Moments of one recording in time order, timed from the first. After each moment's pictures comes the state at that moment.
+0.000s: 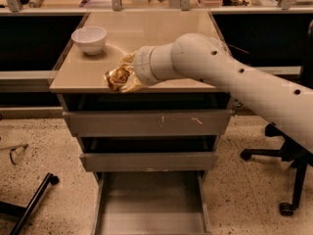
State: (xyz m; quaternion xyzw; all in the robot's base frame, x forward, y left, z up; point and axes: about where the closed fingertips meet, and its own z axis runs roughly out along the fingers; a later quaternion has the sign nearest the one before) arm 0.640 0.086 0.867 -0.73 0.45 -0.03 0.51
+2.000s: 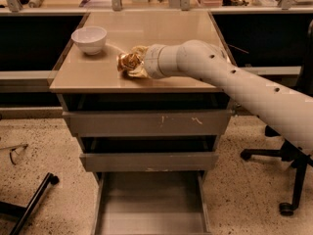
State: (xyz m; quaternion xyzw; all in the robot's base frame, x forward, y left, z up) arm 0.721 0.056 0.846 -0.66 0.51 -0.03 0.55
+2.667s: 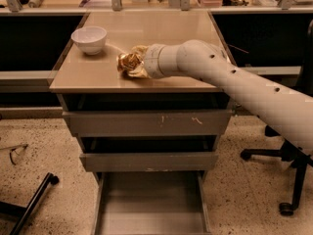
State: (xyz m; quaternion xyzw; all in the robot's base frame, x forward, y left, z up) arm 0.721 0.056 0.846 -0.66 0.51 -0.03 0.55
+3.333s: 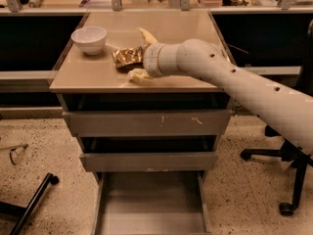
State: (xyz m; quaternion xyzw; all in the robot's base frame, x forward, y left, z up) arm 0.721 0.056 0.846 -0.66 0.51 -0.03 0.55
